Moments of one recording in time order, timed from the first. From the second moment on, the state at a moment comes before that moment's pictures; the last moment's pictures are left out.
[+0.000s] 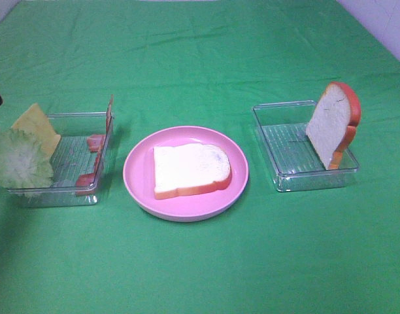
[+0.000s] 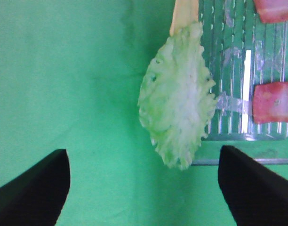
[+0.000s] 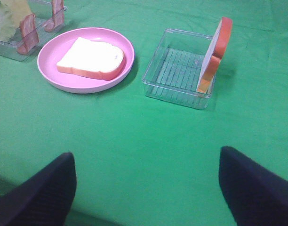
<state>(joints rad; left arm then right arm) 0.04 1.67 -1.15 -0.05 0.85 -0.03 0.30 0.00 -0.51 0.06 1.06 -0.14</state>
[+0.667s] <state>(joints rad) 0.04 1.85 -1.16 -0.16 0.72 0.04 0.30 0.00 -0.51 0.06 1.06 -0.14</state>
